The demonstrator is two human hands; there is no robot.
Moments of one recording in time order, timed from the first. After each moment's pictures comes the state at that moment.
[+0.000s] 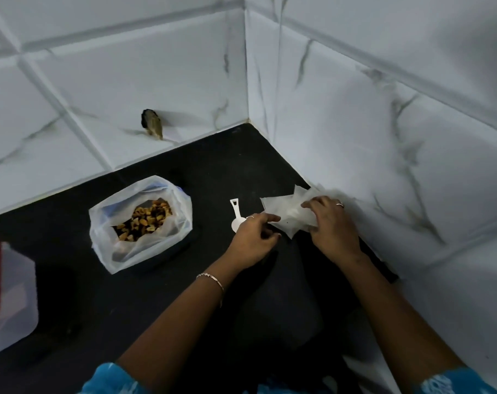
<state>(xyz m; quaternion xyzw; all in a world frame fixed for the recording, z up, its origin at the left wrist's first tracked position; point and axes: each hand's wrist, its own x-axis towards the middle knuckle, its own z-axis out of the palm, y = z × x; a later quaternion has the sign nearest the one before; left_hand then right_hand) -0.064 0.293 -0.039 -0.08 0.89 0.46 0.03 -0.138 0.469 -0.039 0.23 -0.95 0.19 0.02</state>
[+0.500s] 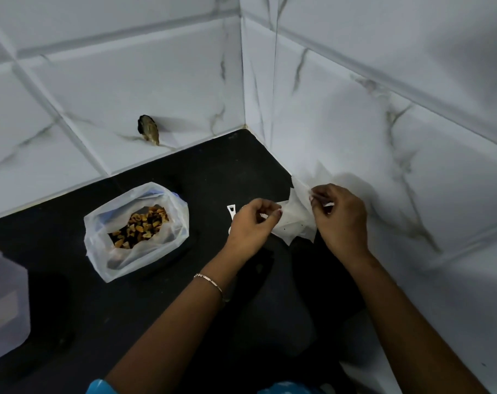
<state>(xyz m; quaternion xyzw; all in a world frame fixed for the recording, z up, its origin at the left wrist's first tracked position) -0.075 0.299 0.001 -0.15 0.79 0.59 -0.05 -0.135 0.459 0.010 0.16 -0.89 0.40 0.17</state>
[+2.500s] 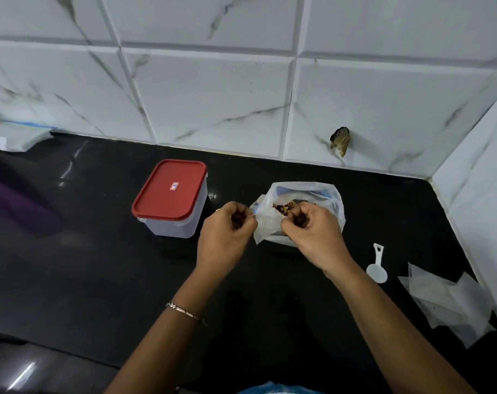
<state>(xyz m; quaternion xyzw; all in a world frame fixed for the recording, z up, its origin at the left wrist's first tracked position) 0.142 0.154 0.044 -0.46 0.74 0.38 -0.31 -0.008 0.237 0.055 0.43 -0.76 0.43 -0.23</state>
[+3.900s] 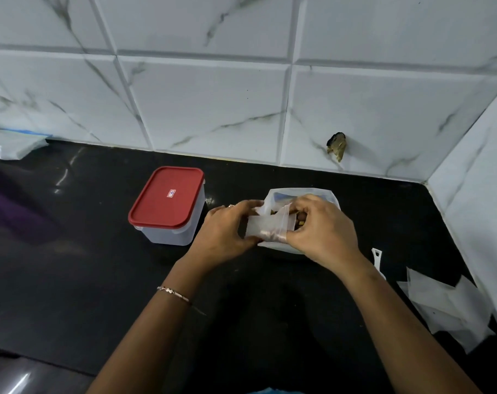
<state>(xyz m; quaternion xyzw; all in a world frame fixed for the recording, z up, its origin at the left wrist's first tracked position) 0.140 0.112 0.034 -0.28 0.90 0.26 -0.20 -0.017 0.233 0.081 0.51 -0.83 0.22 -0.07</state>
